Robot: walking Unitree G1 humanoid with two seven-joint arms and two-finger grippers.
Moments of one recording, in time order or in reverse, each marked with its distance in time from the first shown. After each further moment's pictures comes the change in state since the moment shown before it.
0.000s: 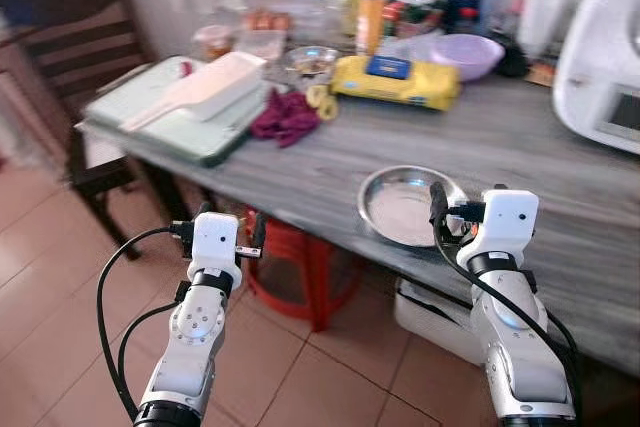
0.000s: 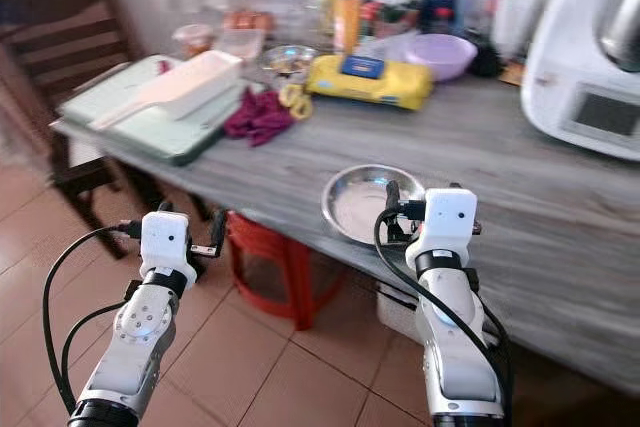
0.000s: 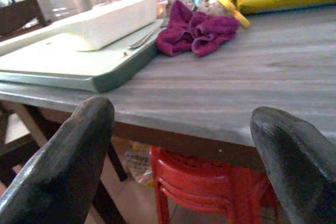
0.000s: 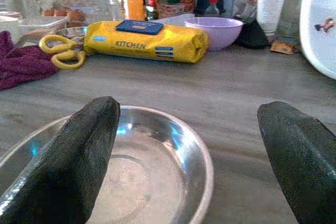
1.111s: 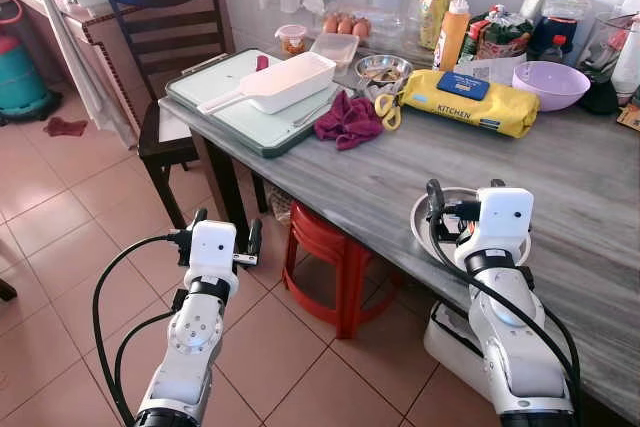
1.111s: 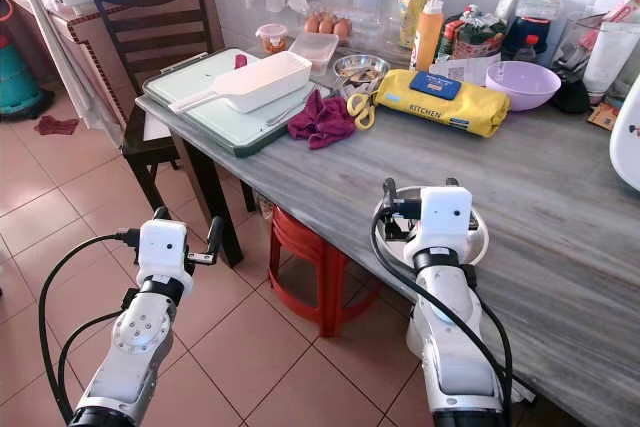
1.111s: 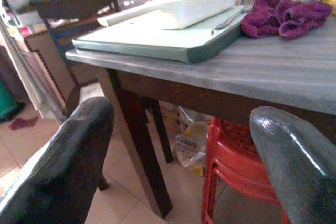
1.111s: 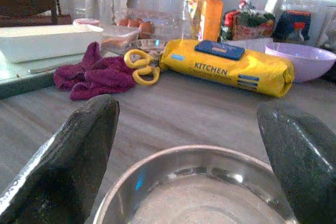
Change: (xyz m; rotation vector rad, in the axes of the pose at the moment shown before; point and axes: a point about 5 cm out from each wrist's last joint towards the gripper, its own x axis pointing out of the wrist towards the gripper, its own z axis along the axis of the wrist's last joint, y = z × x) left arm -0.006 0.002 -0.009 0.015 0.013 0.016; right arm 0.004 0.001 0.003 -0.017 -0.022 0.014
